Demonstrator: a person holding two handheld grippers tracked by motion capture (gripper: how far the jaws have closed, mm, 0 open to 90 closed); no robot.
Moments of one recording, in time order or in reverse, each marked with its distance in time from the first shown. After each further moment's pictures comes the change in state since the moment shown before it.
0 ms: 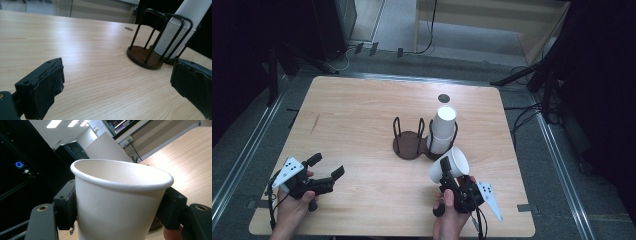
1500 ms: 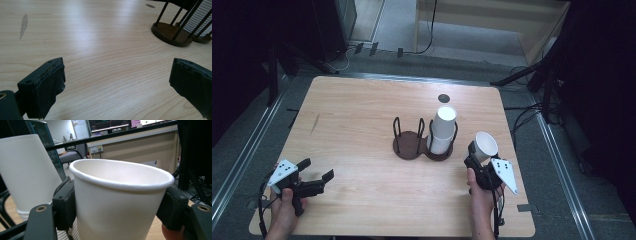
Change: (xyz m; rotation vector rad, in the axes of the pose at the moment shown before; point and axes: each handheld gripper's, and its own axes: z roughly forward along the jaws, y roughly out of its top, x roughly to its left) left arm 0.025 -0.012 -0.009 0.118 0.069 0.014; right arm -0.062 0.045 0.050 -0.029 -0.203 -0.452
